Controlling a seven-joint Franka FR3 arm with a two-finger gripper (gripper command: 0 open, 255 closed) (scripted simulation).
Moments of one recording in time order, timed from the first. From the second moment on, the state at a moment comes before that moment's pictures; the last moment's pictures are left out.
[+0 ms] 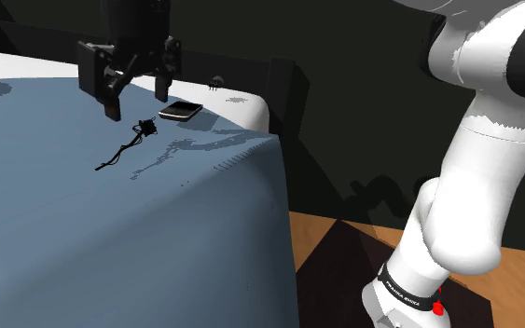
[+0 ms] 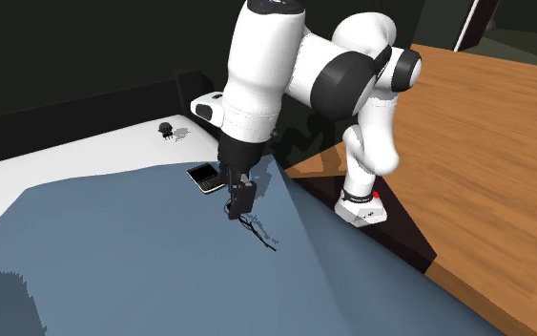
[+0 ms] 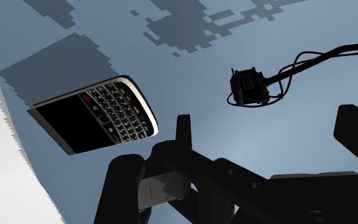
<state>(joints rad) 0.20 0.09 0.59 -1.48 -0.26 1.71 0.52</state>
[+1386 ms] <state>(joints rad) 0.20 0.09 0.59 -1.47 -0.26 1.71 0.52</state>
